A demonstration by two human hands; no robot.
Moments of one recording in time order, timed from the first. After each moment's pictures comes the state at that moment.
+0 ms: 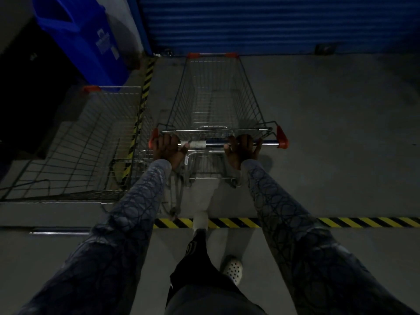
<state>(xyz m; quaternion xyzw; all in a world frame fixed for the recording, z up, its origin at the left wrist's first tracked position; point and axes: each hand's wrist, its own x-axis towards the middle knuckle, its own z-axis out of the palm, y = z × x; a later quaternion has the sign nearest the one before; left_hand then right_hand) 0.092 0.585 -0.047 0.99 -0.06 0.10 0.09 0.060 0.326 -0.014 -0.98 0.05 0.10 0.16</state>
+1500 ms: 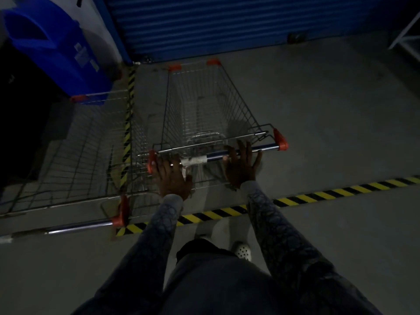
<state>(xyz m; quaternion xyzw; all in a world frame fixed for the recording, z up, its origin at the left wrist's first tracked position) -0.063 0.570 -0.046 0.99 -0.04 0.10 0.07 -0.075 0.348 -0.054 -0.97 0.10 -0.11 0.20</state>
